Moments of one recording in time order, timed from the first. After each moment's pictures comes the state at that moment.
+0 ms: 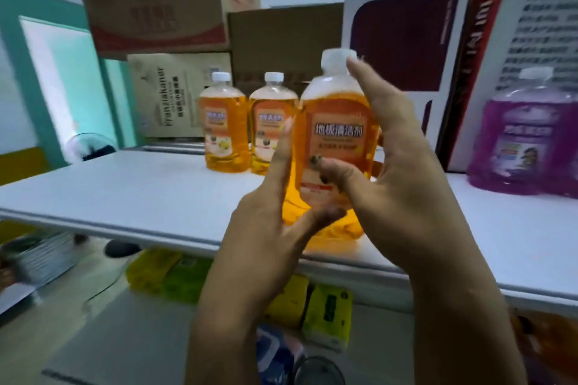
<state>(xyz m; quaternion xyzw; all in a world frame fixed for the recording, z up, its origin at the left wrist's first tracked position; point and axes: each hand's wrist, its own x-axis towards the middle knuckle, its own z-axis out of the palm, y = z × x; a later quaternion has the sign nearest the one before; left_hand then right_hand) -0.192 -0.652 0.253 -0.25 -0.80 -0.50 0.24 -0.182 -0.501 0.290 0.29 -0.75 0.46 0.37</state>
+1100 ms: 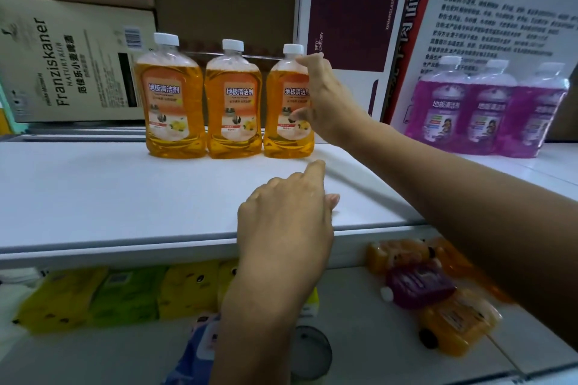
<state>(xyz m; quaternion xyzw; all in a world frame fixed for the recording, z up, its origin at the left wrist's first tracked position) -0.205 -0.663 0.248 -0.27 -0.91 -0.23 0.21 -0.320 -0.502 0.317 0.08 -0.92 0.16 0.36</state>
